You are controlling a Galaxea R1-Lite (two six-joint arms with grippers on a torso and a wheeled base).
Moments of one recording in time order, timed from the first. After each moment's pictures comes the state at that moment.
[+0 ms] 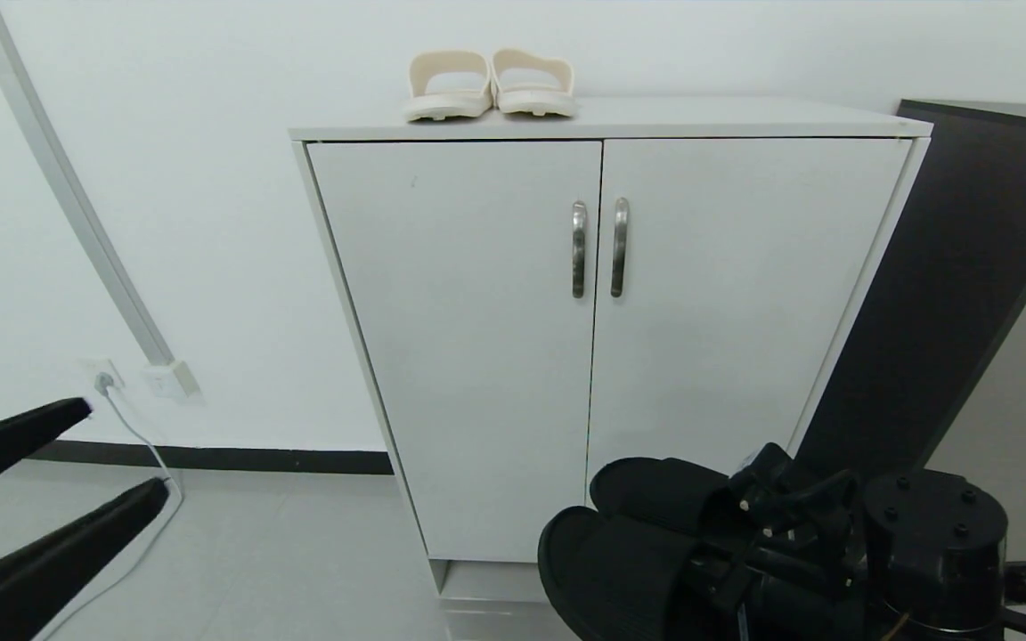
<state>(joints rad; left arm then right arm) -0.14 0.81 -0.36 -0.47 -0.41 -0.05 0.80 1.72 -0.32 -1.09 0.03 0.09</state>
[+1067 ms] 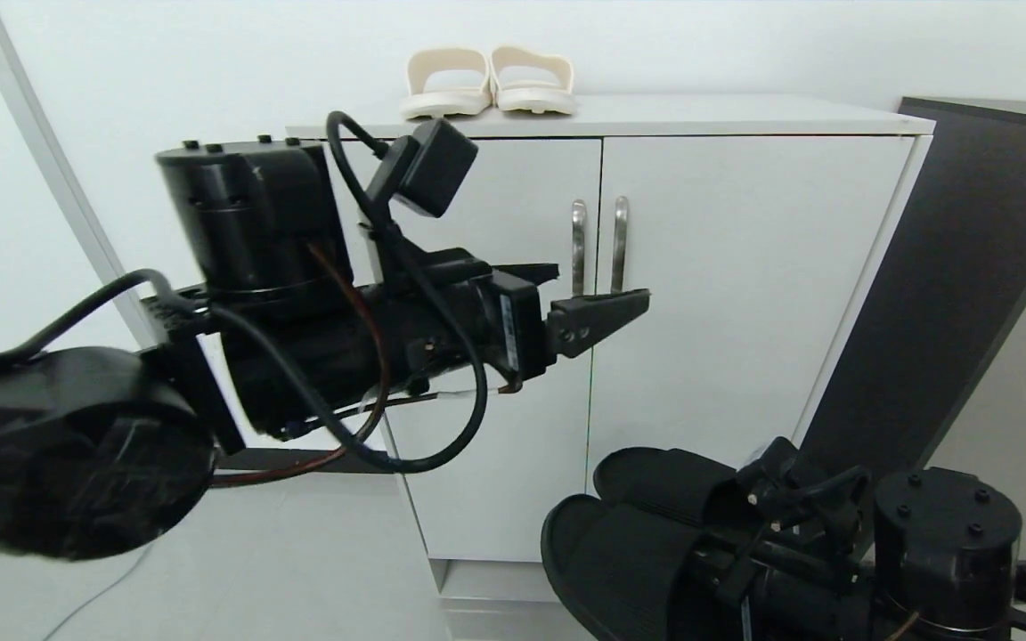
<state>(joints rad) -0.68 1.65 -1.03 -0.65 -0.32 -0.11 0.80 1.72 -0.31 -1.13 0.02 0.08</state>
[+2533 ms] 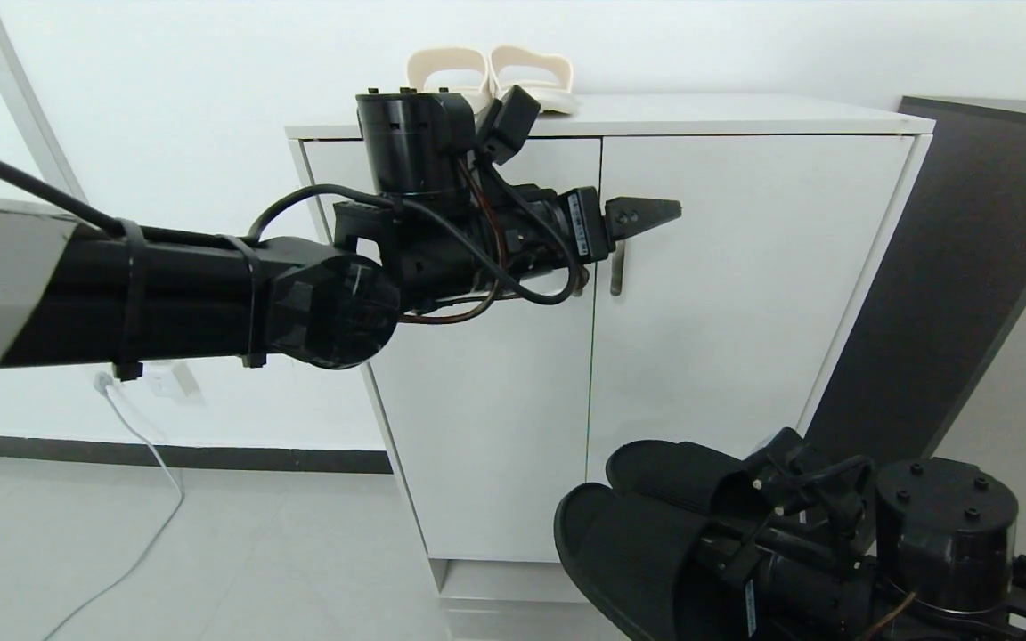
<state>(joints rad) -0.62 1.96 -1.56 -0.44 -0.40 -0.35 0.76 1.72 -0.31 -1.13 0.02 0.08</state>
